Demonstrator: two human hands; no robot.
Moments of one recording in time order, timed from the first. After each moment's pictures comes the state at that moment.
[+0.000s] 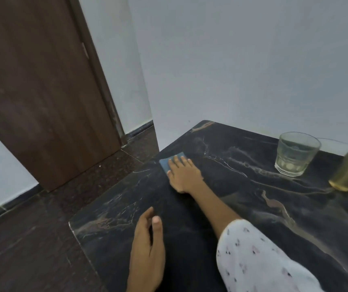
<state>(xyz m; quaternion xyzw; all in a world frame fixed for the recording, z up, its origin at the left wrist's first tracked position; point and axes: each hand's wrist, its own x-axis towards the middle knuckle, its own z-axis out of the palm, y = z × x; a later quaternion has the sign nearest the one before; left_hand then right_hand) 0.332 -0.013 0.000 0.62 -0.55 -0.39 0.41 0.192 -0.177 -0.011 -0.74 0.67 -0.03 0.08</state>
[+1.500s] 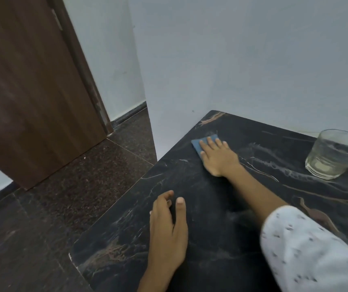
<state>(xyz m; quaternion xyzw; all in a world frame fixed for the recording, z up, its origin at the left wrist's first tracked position) 0.348 -0.102 0.007 0.55 -0.63 -0.42 0.35 0.143 -0.234 -0.008 -0.65 0.76 0.01 0.06</state>
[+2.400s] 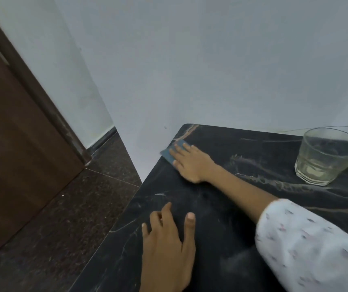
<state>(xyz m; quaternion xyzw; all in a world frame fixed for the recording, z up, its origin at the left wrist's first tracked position) 0.293 -0.167 0.021 0.57 -0.78 -0.25 0.08 0.110 -0.291 -0.009 -0.70 0.72 -0.02 0.06</state>
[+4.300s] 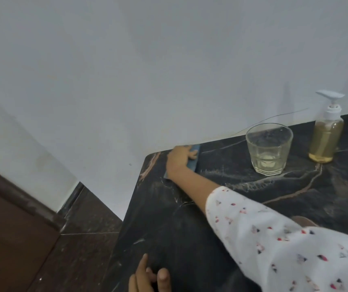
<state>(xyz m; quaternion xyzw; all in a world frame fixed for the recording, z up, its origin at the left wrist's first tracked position) 0.101 -0.305 0.058 0.49 -0.76 -0.40 0.17 0.053 -0.345 0.009 -0.34 0.93 0.14 0.01</state>
